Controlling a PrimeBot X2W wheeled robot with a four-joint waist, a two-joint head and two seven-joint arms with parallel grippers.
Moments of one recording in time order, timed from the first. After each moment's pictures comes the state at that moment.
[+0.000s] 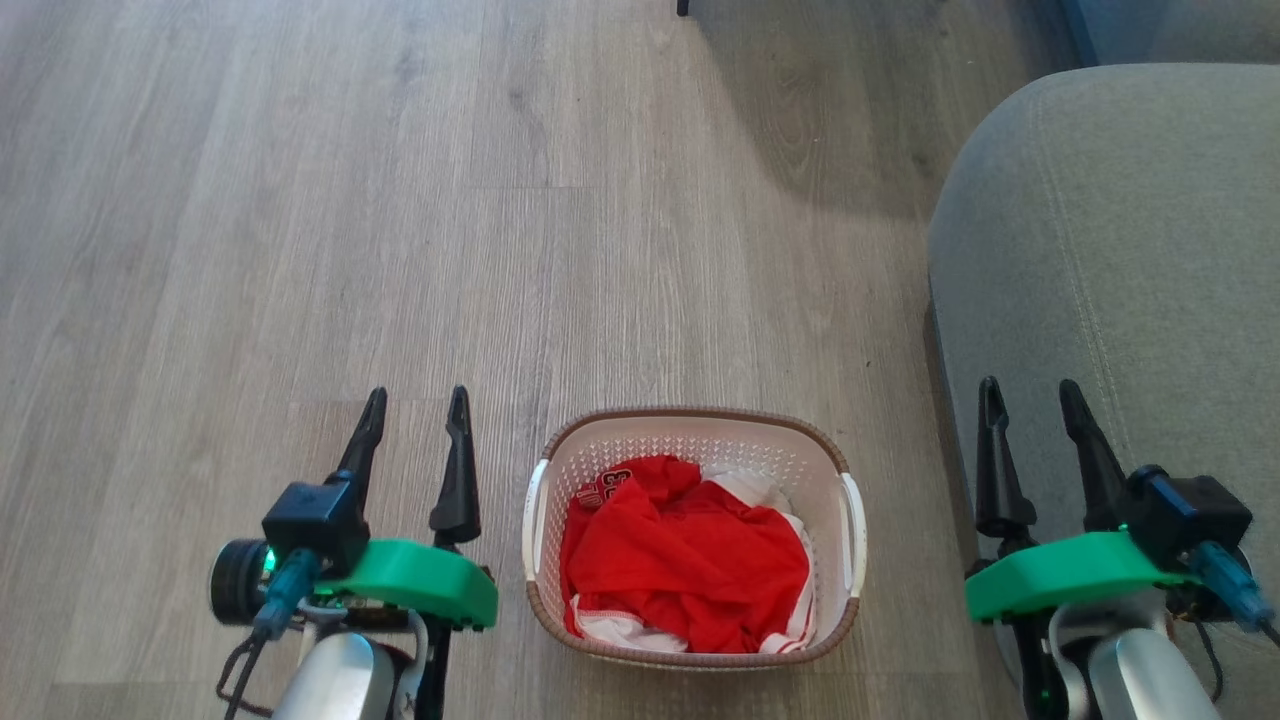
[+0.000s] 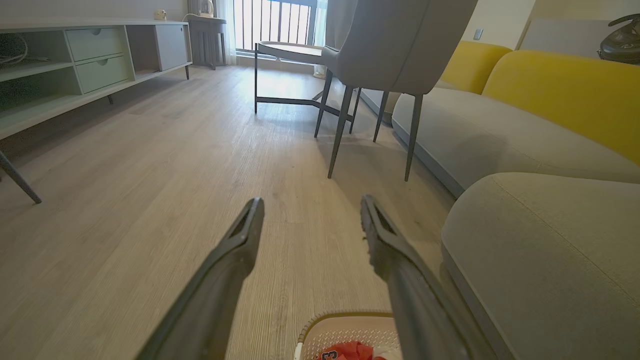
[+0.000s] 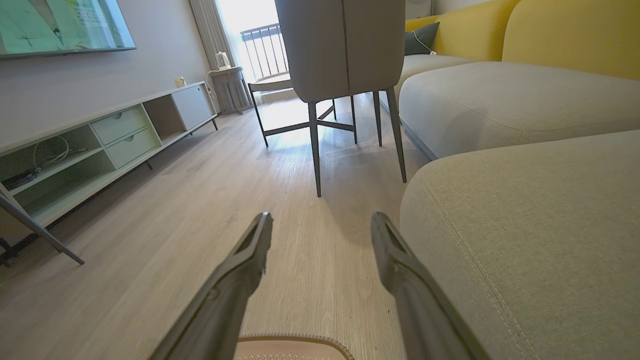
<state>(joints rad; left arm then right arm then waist) -0.06 0.05 -0.27 0.13 -0.26 0.08 -0.26 -0.01 -0.05 0.07 0.05 0.30 0.12 -0.25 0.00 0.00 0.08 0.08</state>
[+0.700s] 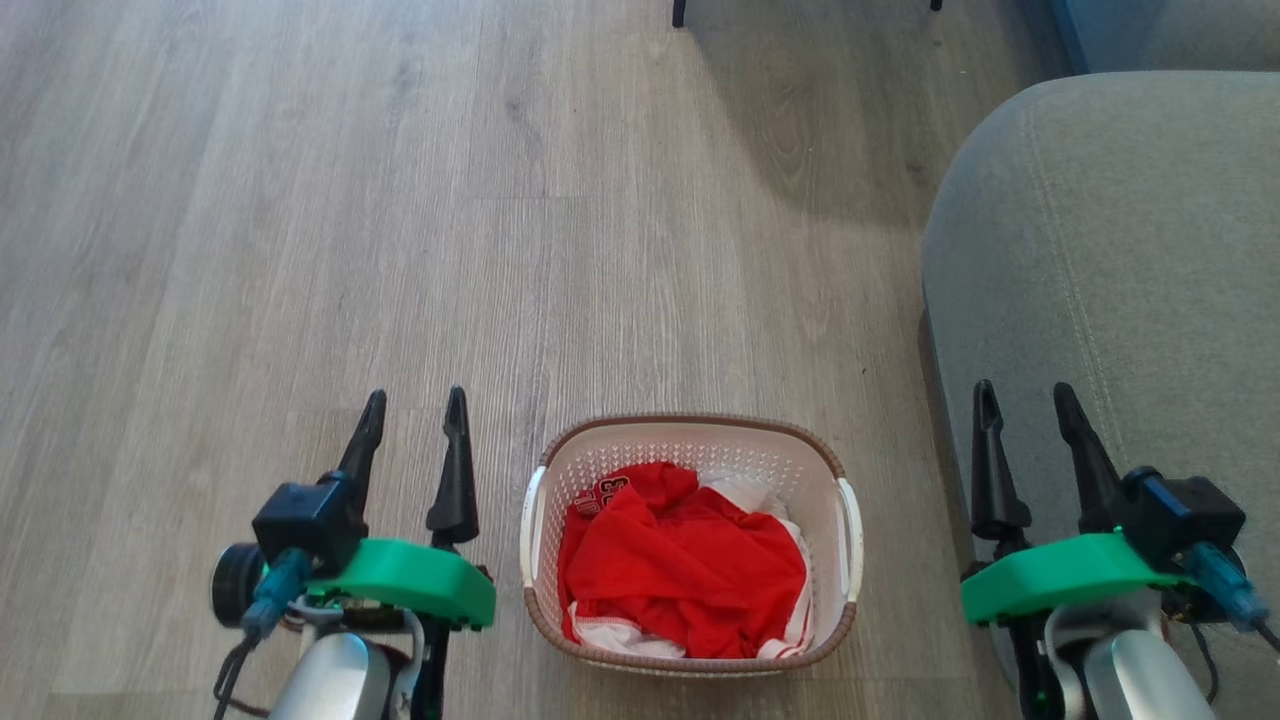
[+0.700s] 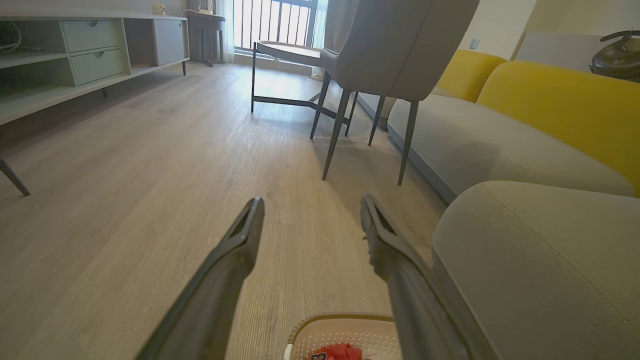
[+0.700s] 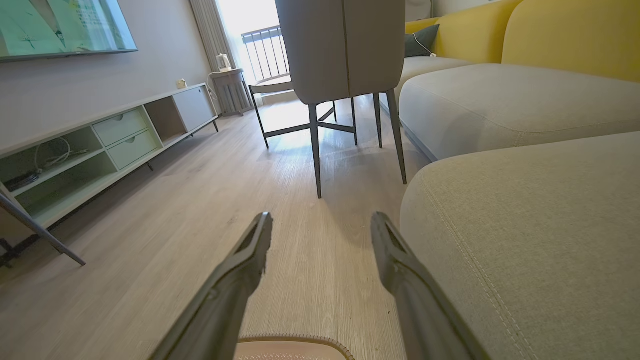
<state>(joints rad) -0.06 0.05 -0.27 0.14 -0.30 0.07 -0.26 -0.01 -0.05 0.07 0.05 0.30 0.12 -0.25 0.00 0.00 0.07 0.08</state>
